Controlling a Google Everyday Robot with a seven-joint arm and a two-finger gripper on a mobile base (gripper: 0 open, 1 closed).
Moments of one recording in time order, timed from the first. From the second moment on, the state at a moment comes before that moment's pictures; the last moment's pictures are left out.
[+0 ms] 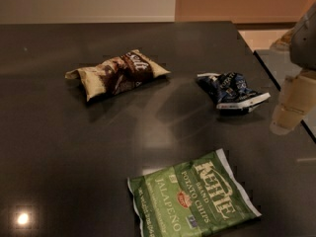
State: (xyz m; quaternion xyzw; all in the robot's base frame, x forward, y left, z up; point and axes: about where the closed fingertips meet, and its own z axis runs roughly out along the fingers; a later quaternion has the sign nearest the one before) arm 0.438 -0.217 0.976 -0.60 0.78 -0.03 0.16
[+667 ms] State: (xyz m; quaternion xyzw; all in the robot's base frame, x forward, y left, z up) arm 0.455 -0.216 0.970 -0.59 0.79 -0.03 0.16
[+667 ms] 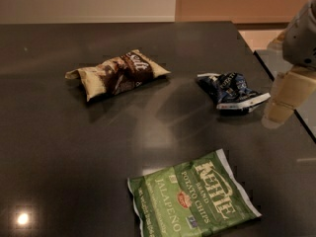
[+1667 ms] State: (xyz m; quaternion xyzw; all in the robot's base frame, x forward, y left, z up) arm 0.538 -0.235 0.921 -0.49 0.85 -0.01 0.17
